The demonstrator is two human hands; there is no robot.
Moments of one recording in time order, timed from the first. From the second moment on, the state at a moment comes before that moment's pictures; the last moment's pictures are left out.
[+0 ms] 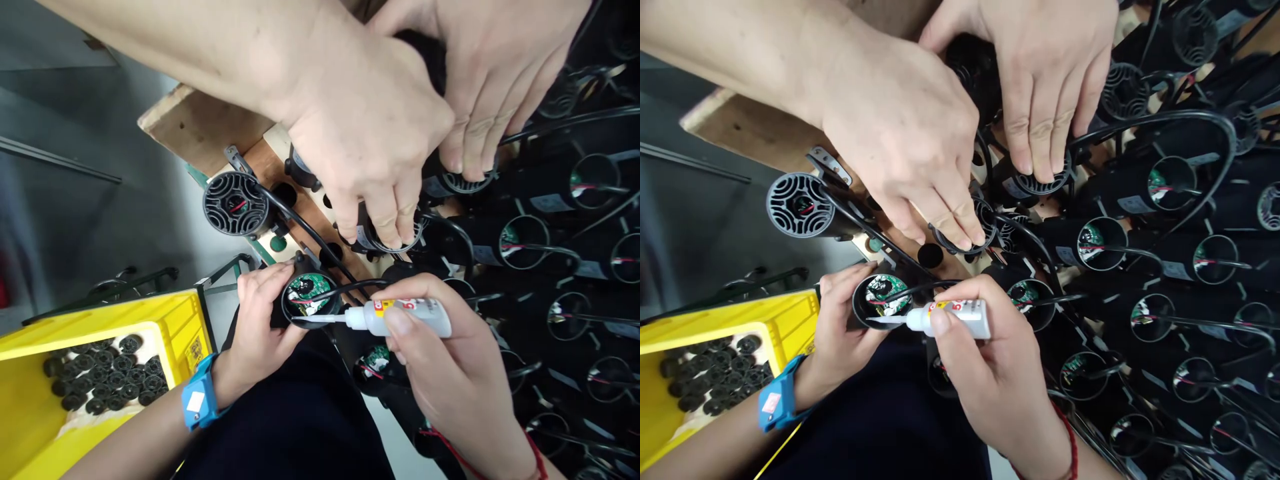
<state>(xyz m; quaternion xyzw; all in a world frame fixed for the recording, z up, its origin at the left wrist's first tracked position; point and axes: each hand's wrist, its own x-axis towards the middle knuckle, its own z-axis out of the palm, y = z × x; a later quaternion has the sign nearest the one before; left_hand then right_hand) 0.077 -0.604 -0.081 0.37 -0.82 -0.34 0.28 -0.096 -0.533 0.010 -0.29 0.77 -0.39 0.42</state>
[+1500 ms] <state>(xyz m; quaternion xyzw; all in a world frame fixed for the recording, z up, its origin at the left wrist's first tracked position) 0.077 -0.602 -0.081 0.36 -0.82 -0.34 0.29 -0.108 -0.535 0.032 -0.37 0.78 -0.31 0.39</state>
